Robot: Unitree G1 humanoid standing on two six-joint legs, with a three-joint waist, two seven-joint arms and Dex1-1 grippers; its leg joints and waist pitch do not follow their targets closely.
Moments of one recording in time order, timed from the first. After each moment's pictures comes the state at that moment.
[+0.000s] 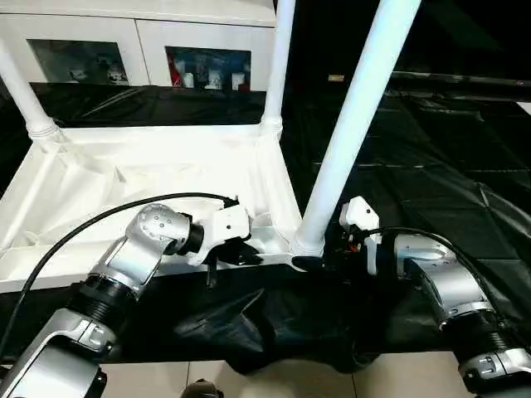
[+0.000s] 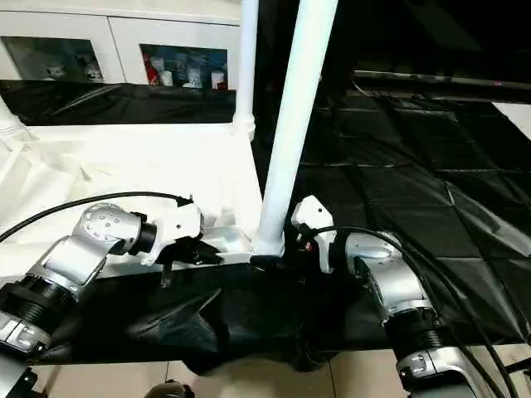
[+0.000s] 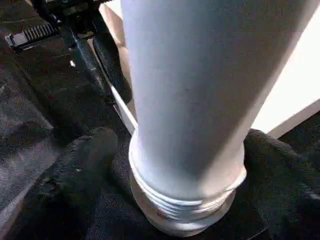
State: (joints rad) left arm -0.58 0.45 -0.37 0.43 0.06 0.11 -1.22; right arm -0.43 -0.37 0.17 0.43 0.16 0.14 1.10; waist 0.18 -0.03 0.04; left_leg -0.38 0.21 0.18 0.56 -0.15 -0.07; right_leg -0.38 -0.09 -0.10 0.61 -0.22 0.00
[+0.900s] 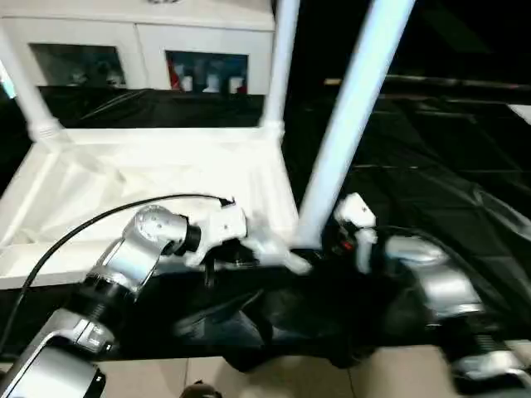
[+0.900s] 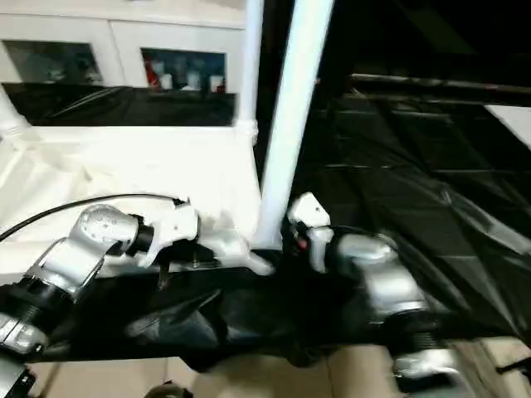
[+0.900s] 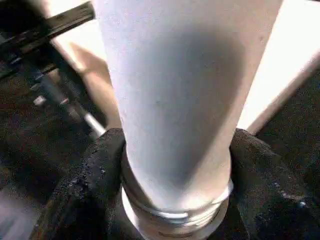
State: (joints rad) left arm -0.61 0.41 -0.34 0.49 0.08 0.19 -1.10; right arm -0.45 -0.22 0.10 0.51 0.16 0.16 0.81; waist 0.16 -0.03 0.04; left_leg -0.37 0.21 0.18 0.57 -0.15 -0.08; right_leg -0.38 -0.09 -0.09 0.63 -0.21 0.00
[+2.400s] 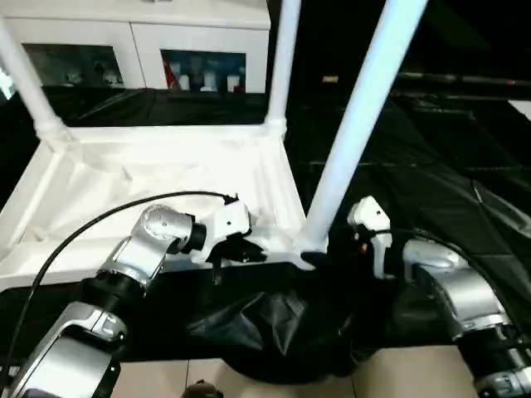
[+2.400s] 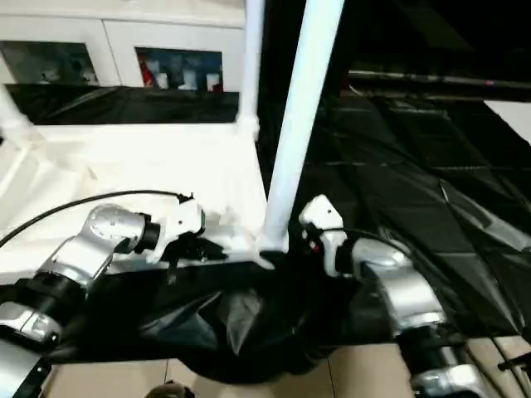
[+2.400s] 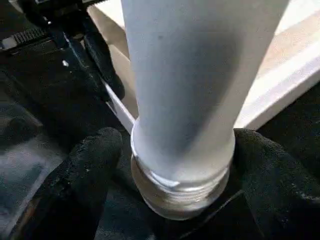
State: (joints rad) left arm -0.63 0.40 -0.34 0.60 0.03 0.02 -1.24; right arm -0.35 -0.42 0.17 0.27 0.20 0.27 1.00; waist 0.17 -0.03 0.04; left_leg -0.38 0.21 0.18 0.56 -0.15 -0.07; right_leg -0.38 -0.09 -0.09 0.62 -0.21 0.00
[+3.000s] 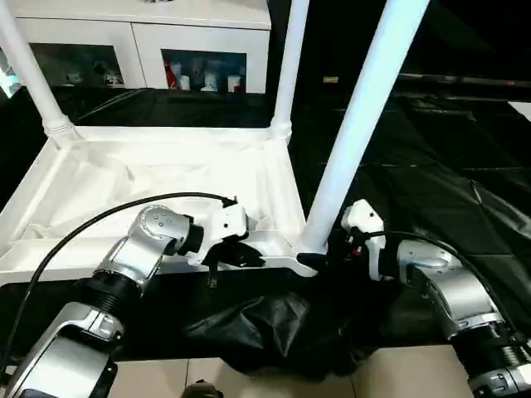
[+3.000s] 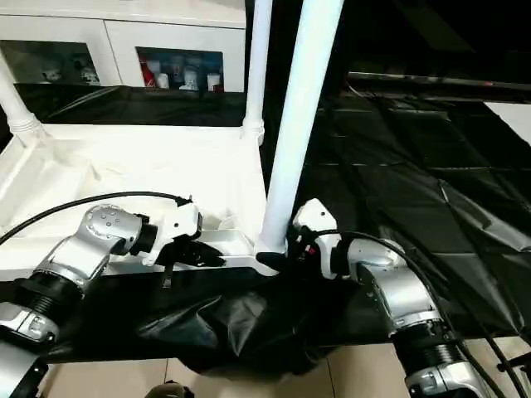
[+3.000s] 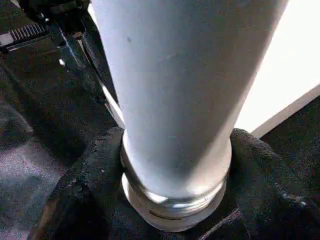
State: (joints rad) left arm -0.62 0.41 -0.34 0.60 0.02 0.01 -1.28; right arm -0.36 -0.40 0.18 0.29 0.19 0.26 0.99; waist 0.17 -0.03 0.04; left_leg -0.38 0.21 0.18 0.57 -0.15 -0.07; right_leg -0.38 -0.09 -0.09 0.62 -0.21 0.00
